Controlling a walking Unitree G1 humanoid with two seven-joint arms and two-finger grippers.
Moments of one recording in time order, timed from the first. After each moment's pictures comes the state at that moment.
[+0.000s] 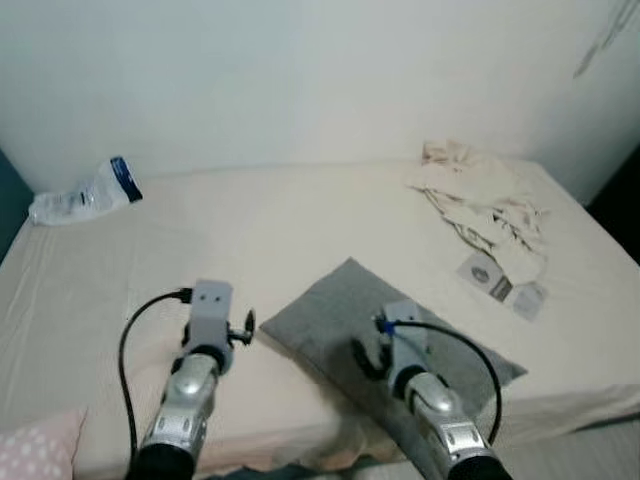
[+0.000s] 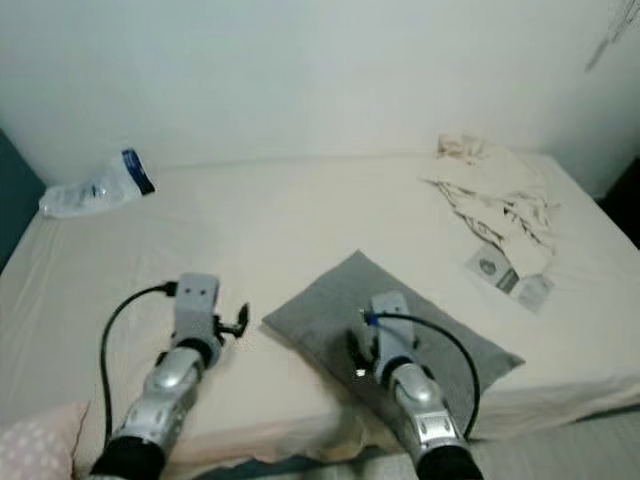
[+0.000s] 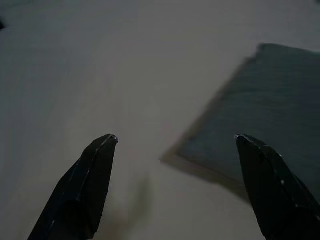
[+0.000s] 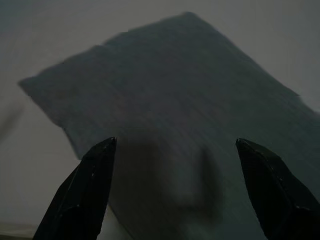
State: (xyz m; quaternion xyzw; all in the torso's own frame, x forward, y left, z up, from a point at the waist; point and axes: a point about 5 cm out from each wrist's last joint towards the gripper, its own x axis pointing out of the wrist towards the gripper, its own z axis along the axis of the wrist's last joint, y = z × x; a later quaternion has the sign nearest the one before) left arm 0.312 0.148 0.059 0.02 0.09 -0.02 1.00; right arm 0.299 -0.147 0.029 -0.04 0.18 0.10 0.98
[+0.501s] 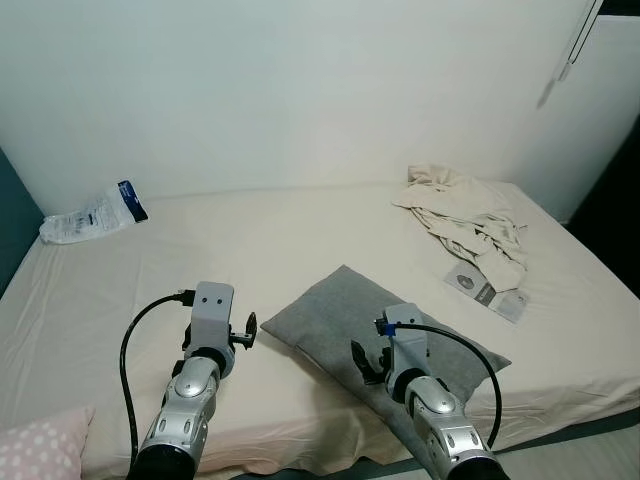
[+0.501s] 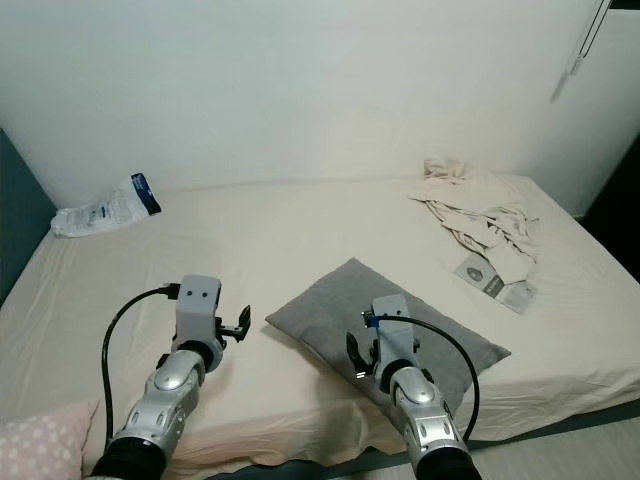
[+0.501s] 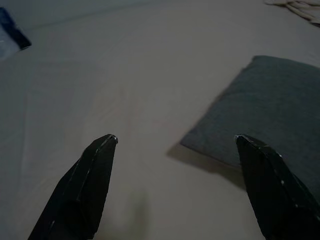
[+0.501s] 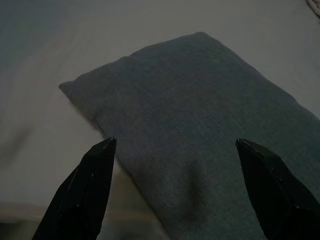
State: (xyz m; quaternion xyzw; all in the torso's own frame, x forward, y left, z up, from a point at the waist) left arm 0.311 0.150 0.056 0.03 0.09 -0.02 1.00; right arm 0.298 -0.146 0.028 -0.02 0.18 0.11 0.98
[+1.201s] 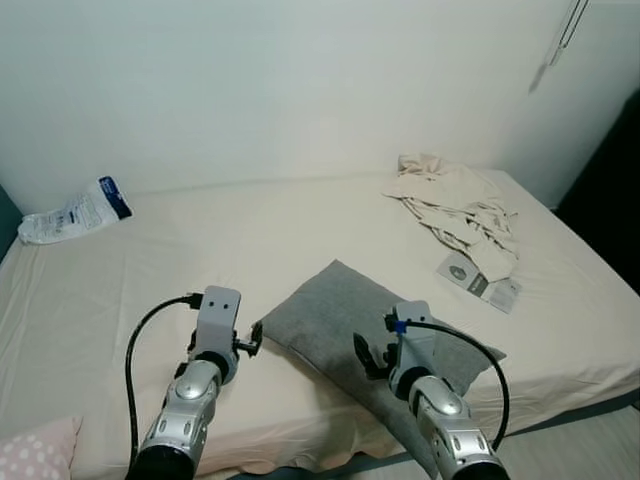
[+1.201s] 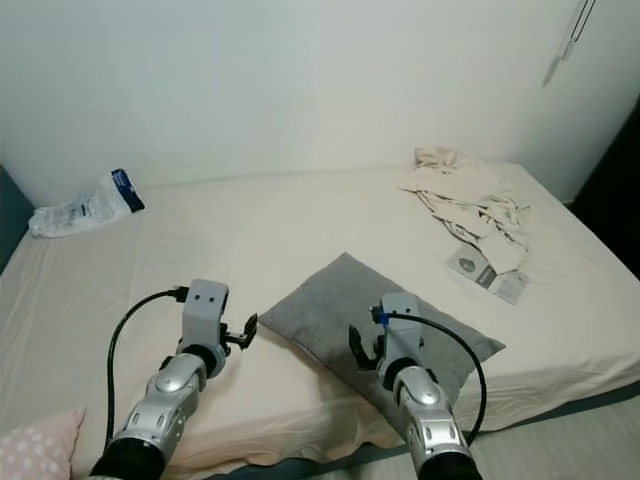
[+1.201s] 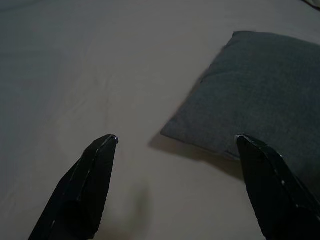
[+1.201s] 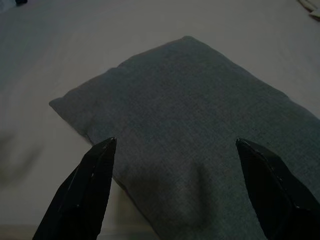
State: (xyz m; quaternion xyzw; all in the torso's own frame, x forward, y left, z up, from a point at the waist) left arm 0.309 0.147 0.050 0.03 0.11 -0.05 0.99; right arm 0.295 -0.150 0.035 0.01 0.16 0.10 0.98
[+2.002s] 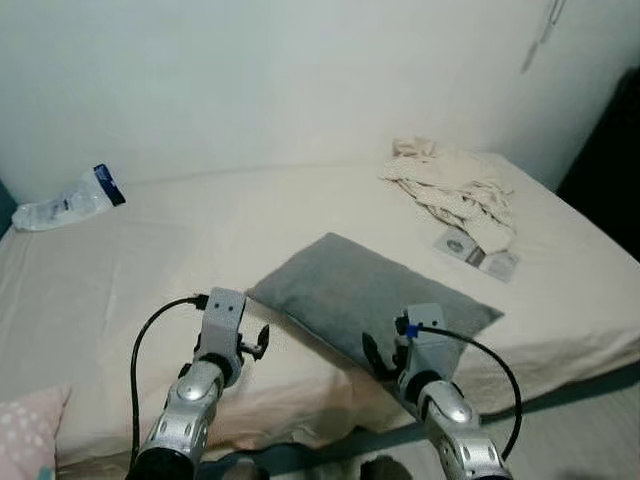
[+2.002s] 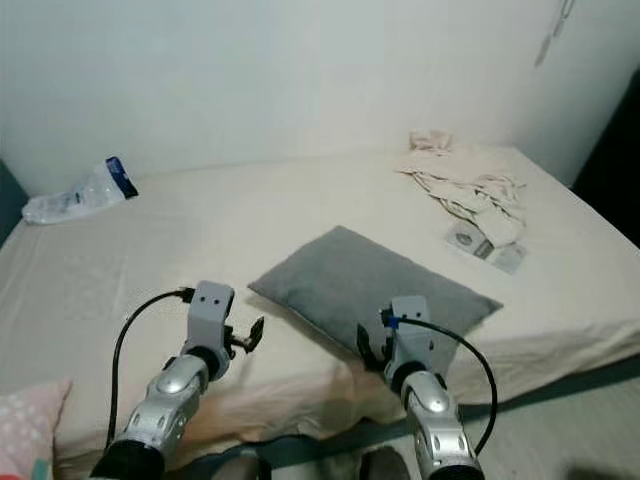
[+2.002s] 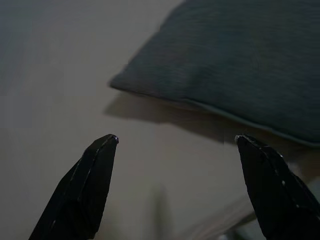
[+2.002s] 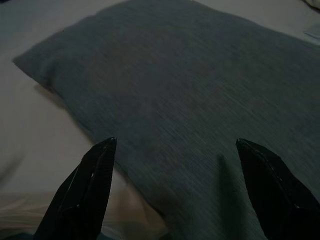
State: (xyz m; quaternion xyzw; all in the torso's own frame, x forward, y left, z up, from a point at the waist) left arm 0.307 0.139 0.051 0.02 0.11 -0.11 0.99; right arm 0.288 -0.158 0.038 0.01 0.14 0.08 0.99
